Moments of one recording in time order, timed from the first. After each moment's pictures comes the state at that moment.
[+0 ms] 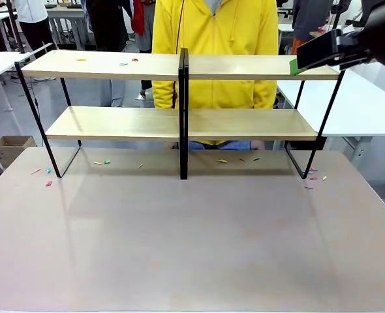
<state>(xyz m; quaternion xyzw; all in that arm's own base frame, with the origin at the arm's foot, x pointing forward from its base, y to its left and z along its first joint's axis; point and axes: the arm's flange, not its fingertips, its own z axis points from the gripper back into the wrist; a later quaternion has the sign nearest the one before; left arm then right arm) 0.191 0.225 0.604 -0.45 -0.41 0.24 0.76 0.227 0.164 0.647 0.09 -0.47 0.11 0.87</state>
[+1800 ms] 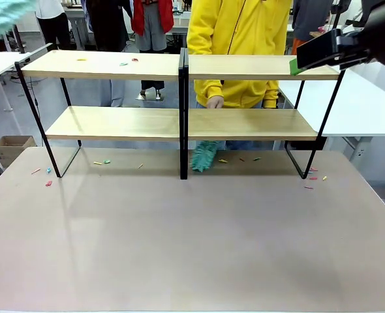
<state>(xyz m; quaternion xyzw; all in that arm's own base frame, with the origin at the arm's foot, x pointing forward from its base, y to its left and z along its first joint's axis) 0.226 0.050 0.672 -0.39 -0.37 0.03 0.84 0.226 0.164 0.647 0.09 -0.47 0.11 0.87</state>
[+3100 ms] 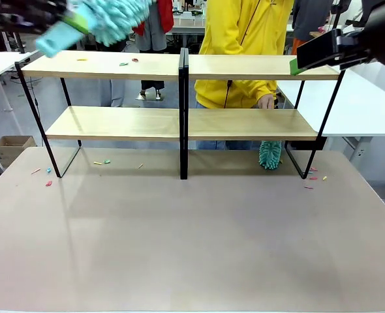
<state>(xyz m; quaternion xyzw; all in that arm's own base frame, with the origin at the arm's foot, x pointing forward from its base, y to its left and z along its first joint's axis) 0.295 -0.165 0.698 -0.28 -0.34 -0.02 0.90 0.226 0.164 0.647 0.09 -0.47 0.11 0.87</state>
